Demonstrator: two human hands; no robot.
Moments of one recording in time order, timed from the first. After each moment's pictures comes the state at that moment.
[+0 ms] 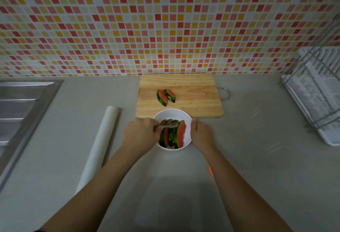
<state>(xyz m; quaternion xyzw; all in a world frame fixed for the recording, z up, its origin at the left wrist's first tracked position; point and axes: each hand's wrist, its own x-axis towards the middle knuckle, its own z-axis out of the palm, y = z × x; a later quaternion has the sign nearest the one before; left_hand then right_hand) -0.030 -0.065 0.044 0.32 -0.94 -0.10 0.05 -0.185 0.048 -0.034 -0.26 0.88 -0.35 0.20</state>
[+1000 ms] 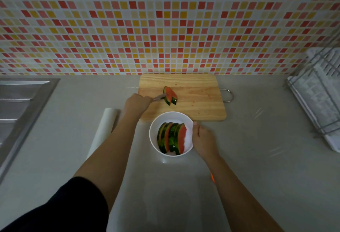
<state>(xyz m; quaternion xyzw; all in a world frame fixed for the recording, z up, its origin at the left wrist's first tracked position) -0.108 -0.174 0.005 0.58 -0.70 -0.40 0.04 -0.187 0.048 -0.039 -0.26 0.88 -0.35 0.20</state>
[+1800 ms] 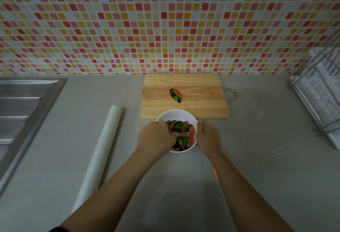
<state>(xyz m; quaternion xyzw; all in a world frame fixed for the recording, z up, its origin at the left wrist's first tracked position) -0.052 -0.043 0.060 0.43 -0.88 -0.20 -0.05 -0.186 0.049 -0.044 -0.22 0.86 -0.40 0.20</state>
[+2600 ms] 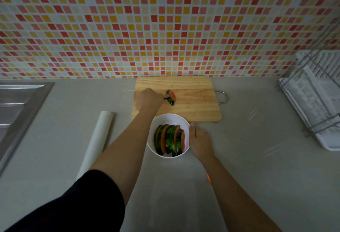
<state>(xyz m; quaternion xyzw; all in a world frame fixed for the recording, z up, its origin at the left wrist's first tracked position) -0.149 -0.140 0.028 0.56 -0.77 -0.29 0.08 -0.186 0.048 -0.044 -0.23 0.87 -0.38 0.19</state>
